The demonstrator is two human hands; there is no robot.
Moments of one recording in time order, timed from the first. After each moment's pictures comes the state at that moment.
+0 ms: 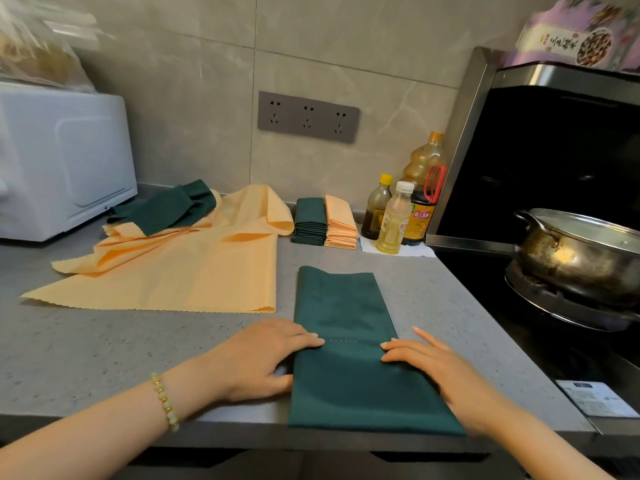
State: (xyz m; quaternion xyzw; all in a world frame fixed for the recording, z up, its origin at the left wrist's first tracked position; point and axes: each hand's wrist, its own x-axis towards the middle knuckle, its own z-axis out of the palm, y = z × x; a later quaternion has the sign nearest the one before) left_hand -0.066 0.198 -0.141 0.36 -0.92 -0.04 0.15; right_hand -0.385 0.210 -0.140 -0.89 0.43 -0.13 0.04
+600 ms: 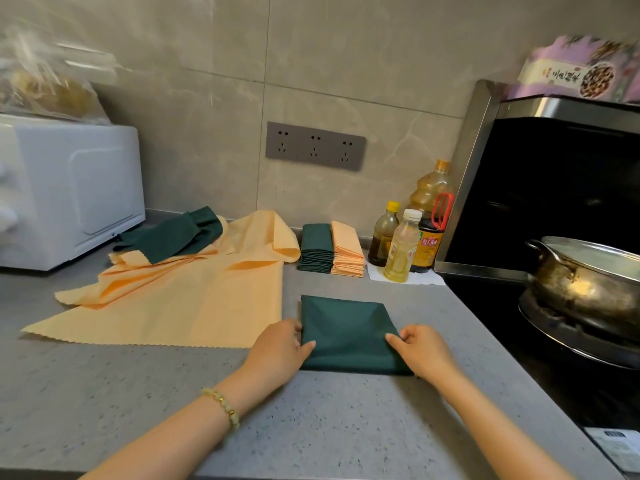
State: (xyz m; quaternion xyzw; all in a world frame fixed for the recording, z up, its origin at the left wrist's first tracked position) left_hand -0.096 0.139 -0.141 0.64 -0.68 -0.21 0.30; right_hand -0.332 0.116 -0.127 -0.64 0.72 -0.23 0.15
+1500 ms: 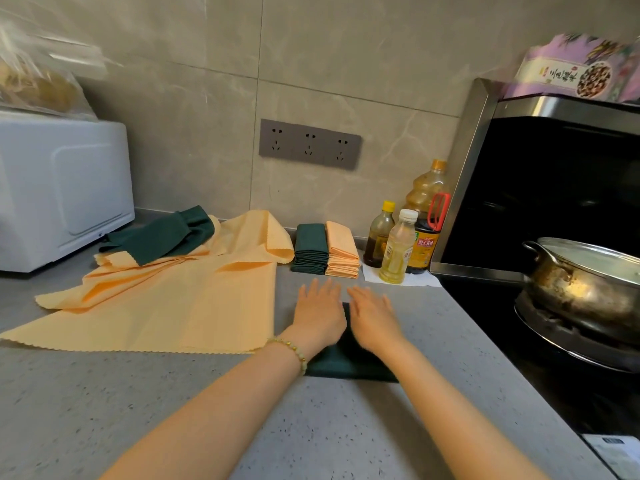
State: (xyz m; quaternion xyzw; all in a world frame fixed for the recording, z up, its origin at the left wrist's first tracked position) left_hand -0.160 0.083 -0.105 0.63 -0.76 -0.05 0.15; right_hand -0.272 0.081 -0.108 -0.75 0.64 -0.15 0.03
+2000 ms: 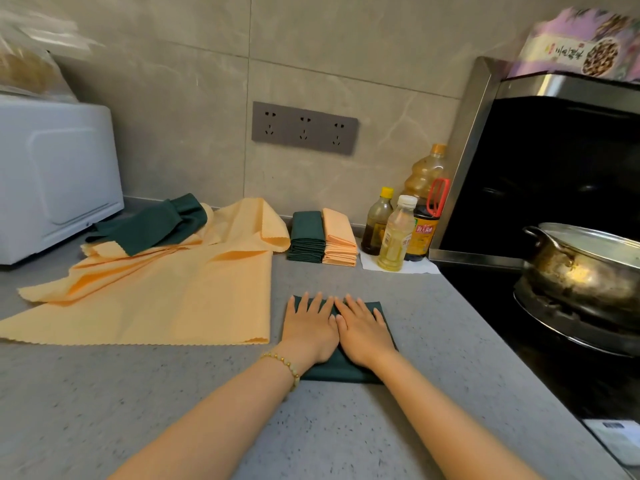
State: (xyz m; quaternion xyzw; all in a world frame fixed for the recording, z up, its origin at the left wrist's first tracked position) left_hand -0.157 0.084 -0.149 0.64 -0.76 -0.06 0.05; right_hand -0.271 0.085 -0.146 -0.77 0.63 -0.07 0.08
